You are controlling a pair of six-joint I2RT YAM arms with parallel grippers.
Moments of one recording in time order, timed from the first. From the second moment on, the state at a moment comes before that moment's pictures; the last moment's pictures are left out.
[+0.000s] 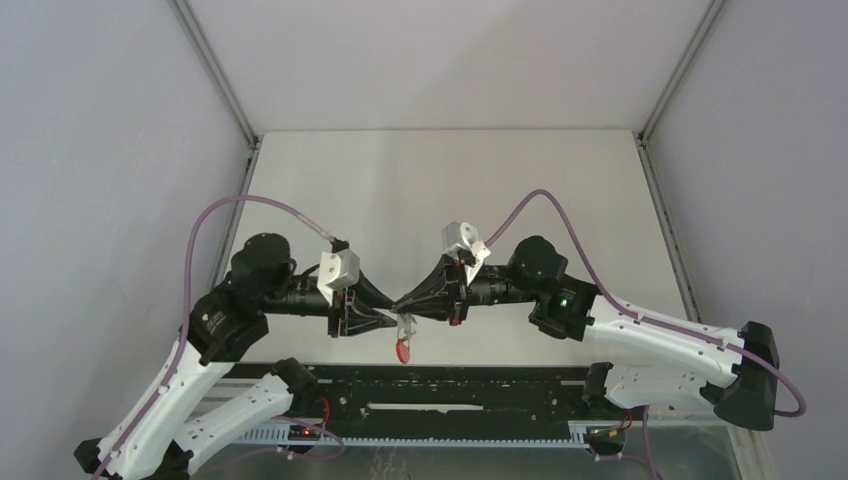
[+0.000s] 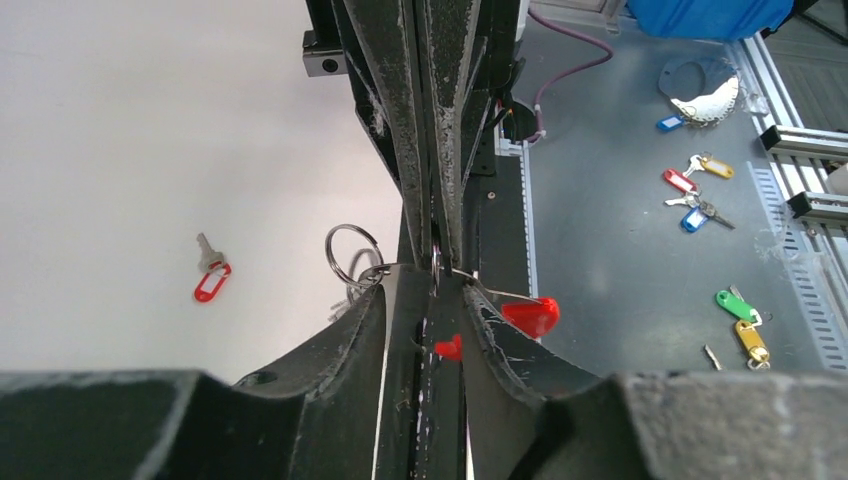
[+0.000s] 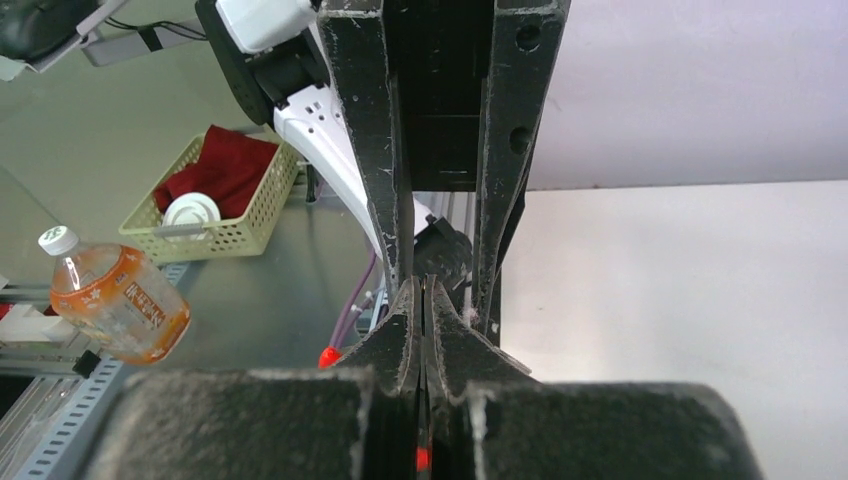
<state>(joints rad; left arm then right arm) -0.68 0.68 1.03 -0.69 0.84 0.13 1.11 1.10 0.92 0.32 -0.56 0.22</state>
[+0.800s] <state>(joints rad) -0.66 0.65 1.03 -0.64 0.86 0.04 1.15 1.10 0.92 0.34 -0.51 0.21</state>
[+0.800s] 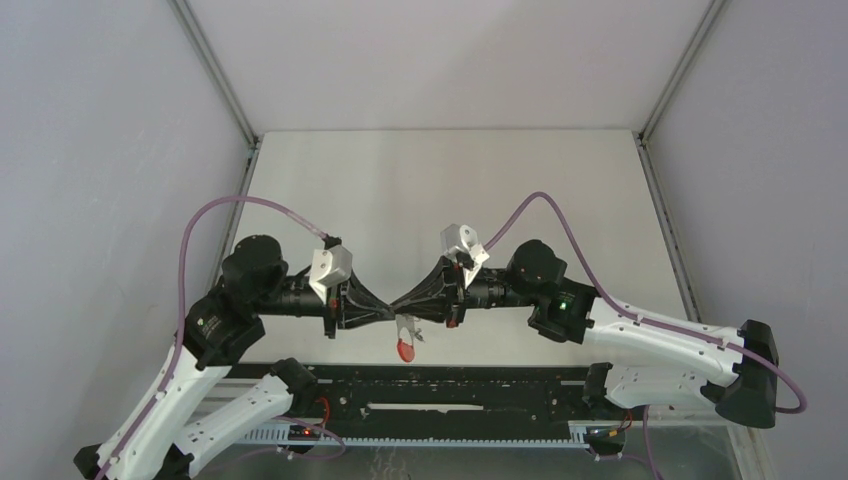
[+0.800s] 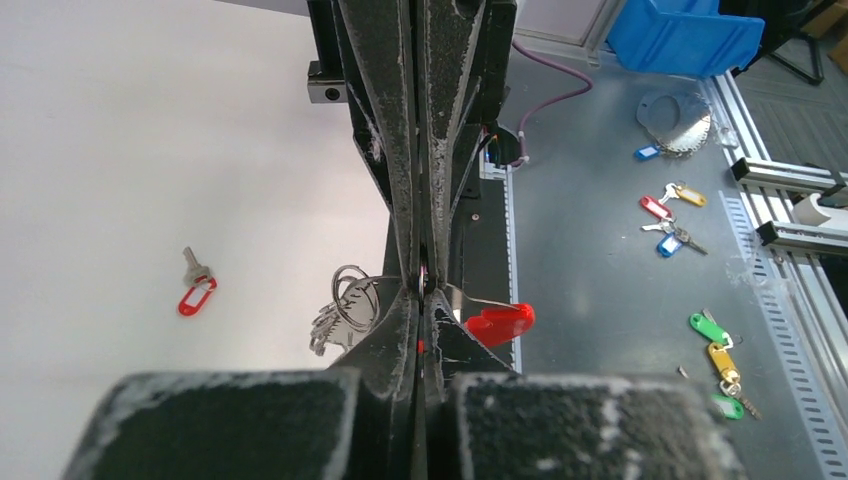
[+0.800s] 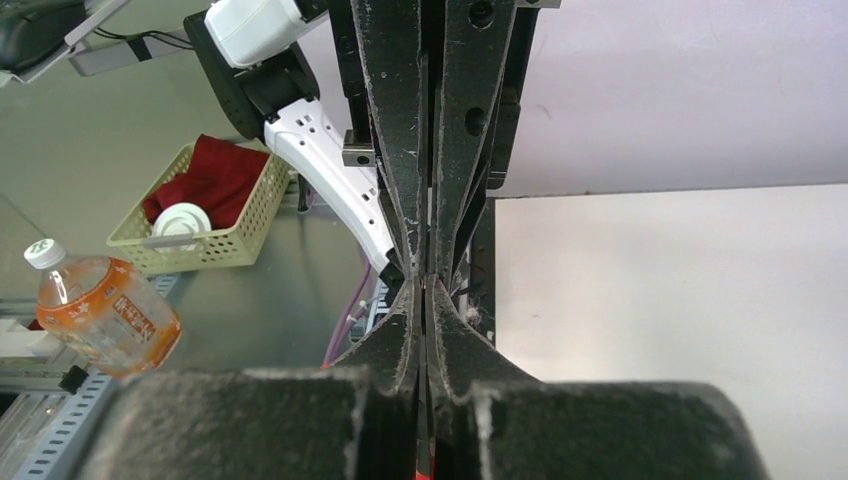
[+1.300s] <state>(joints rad) -0.65 0.63 1.03 -0.76 0.77 0.33 1.09 0.92 0.91 0.25 -0.52 0.18</state>
